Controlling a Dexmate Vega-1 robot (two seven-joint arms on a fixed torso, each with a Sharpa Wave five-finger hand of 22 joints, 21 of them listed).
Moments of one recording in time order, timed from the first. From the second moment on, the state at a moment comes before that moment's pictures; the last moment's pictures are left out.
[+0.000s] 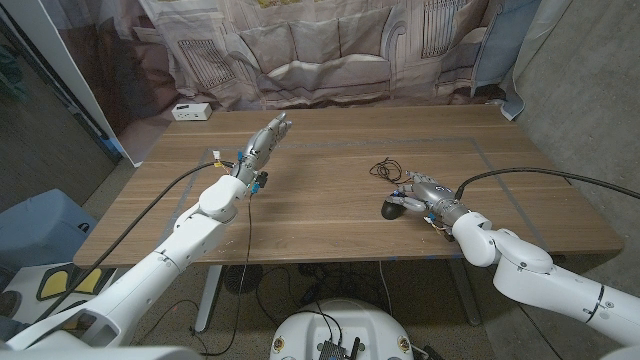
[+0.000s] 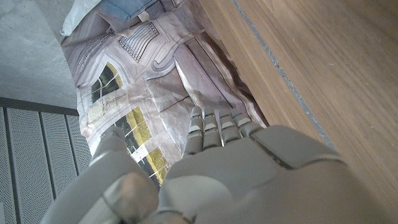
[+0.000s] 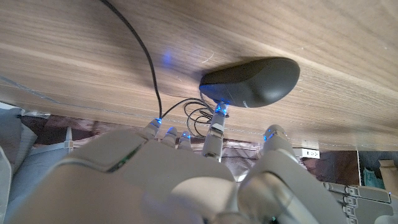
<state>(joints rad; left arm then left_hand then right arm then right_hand) 0.91 0.60 0.40 -1.56 -0.45 -0.25 0.09 0.16 0.03 0.30 -0.10 0.18 0.31 0.11 0.19 0.18 0.23 0.07 0.22 0.19 0.10 0.08 0.18 0.17 0.02 0.05 0.19 0.17 -1.12 -1.03 -0.59 -2.11 -0.42 -0.53 -0.08 0.15 0.11 0.27 -0.12 0.18 0.54 -0.08 0.22 0.19 -0.16 0.03 0.21 0.19 -0.17 0.06 0.22 0.22 -0.17 0.08 0.19 0.17</state>
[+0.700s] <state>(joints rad) 0.91 0.60 0.40 -1.55 -0.45 -0.26 0.08 0.16 0.03 0.30 -0.10 0.18 0.31 0.11 0.19 0.18 0.23 0.07 0.22 0.19 0.10 0.08 0.18 0.17 0.01 0.06 0.19 0.17 -1.13 -1.03 -0.59 -2.12 -0.43 -0.53 -0.11 0.15 0.11 0.28 -0.13 0.18 0.49 -0.10 0.19 0.19 -0.16 0.03 0.21 0.19 -0.17 0.06 0.22 0.22 -0.17 0.08 0.20 0.17</state>
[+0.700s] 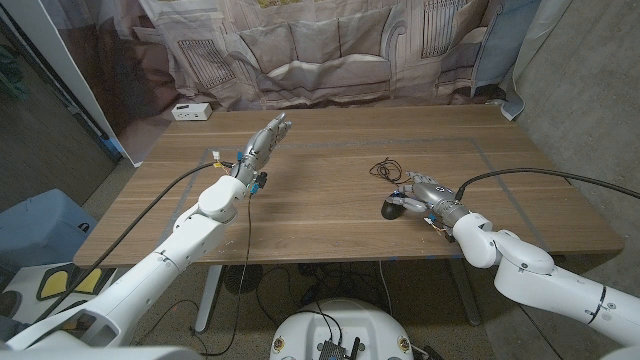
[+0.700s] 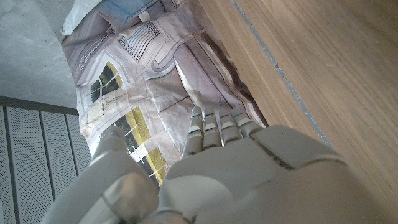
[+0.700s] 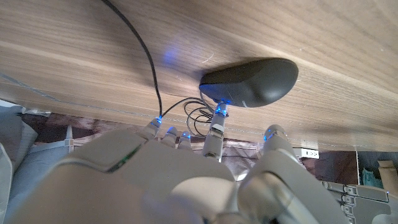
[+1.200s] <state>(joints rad) 0.90 0.60 0.40 -1.55 -0.46 -0.26 0.08 0.16 0.03 0.30 -0.10 0.18 0.31 0.11 0.19 0.18 0.23 0.07 0.22 0.19 0.10 0.08 0.18 0.17 0.01 0.06 0.19 0.17 -1.13 -1.03 -0.58 -2.13 -0.44 -0.52 -0.13 0.15 0.11 0.28 -0.13 0.18 0.45 -0.10 0.18 0.19 -0.16 0.03 0.21 0.19 -0.17 0.06 0.23 0.22 -0.18 0.08 0.20 0.17</state>
